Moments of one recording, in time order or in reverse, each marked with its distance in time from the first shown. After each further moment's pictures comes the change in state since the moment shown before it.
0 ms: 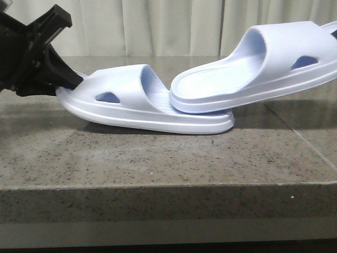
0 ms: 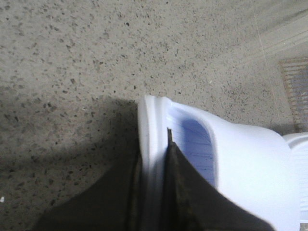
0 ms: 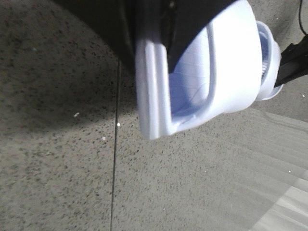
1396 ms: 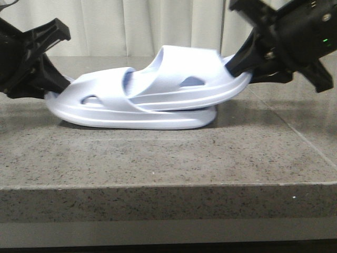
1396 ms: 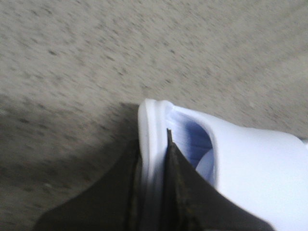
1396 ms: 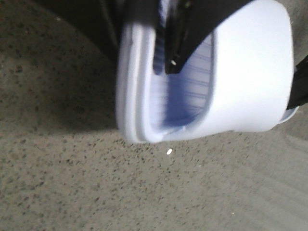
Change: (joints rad) left arm -0.042 0.004 0.002 -0.012 -0.144 0.023; right arm 0.523 0.090 0.009 0.180 -0.439 -0.042
